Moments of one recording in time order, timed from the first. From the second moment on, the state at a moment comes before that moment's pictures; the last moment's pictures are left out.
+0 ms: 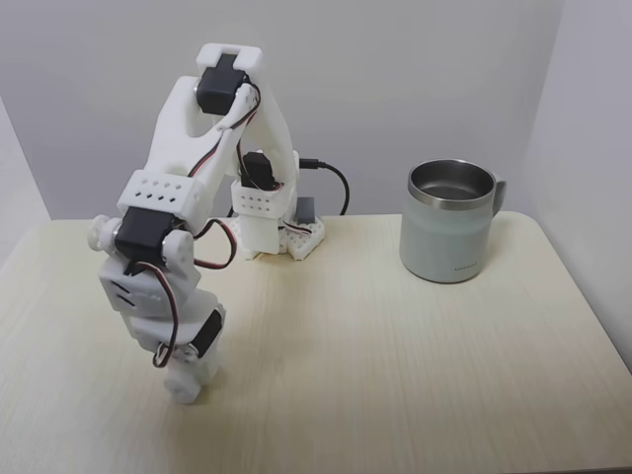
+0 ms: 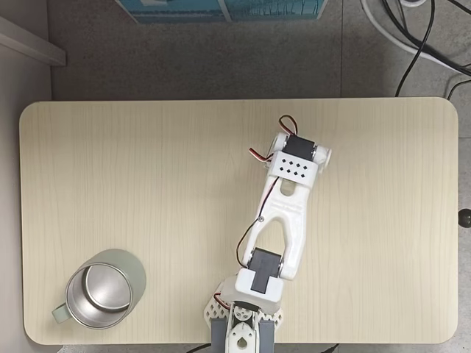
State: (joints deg) arm 14.1 112.4 86.8 73.1 -80.1
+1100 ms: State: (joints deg) arm -23.4 65.9 97.5 99.0 -40.5
